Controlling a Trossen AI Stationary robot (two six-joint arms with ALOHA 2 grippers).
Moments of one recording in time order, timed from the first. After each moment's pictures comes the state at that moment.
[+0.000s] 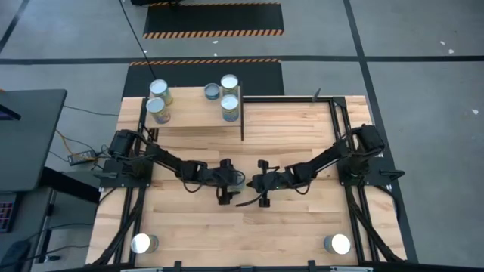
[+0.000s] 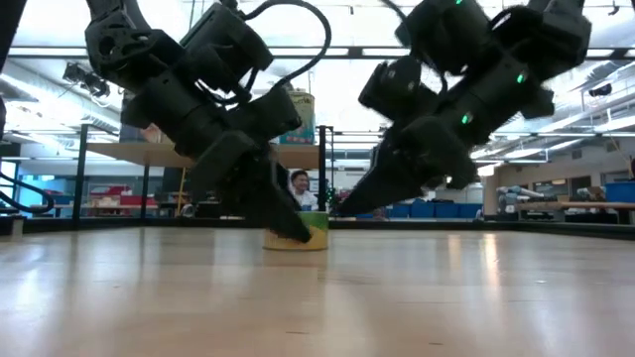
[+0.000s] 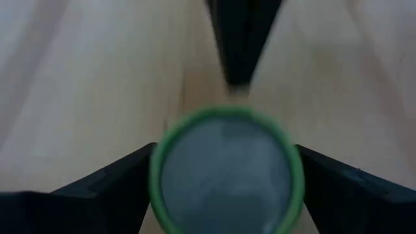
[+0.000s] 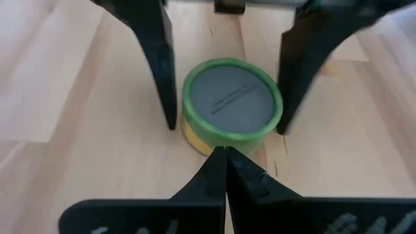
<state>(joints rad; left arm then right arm) -0.17 1.85 0.75 0.41 -0.16 -0.08 0.24 1.84 0.78 0.41 0.27 0.06</state>
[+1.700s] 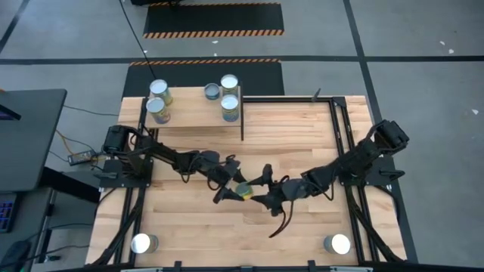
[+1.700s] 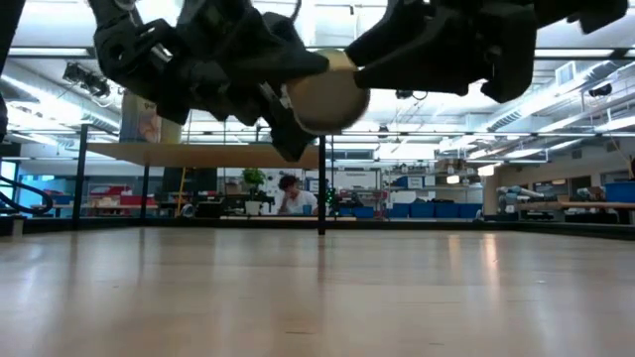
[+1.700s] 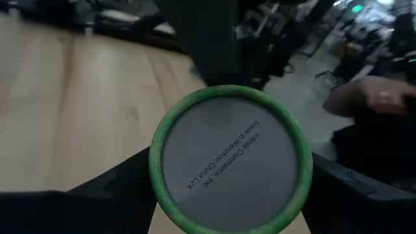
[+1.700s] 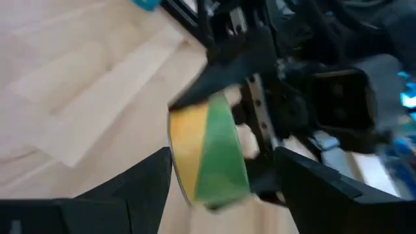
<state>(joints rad) -0.07 1.78 0.70 0.86 0.41 -0.30 0.41 1.60 0.78 0.44 0.47 -0.58</state>
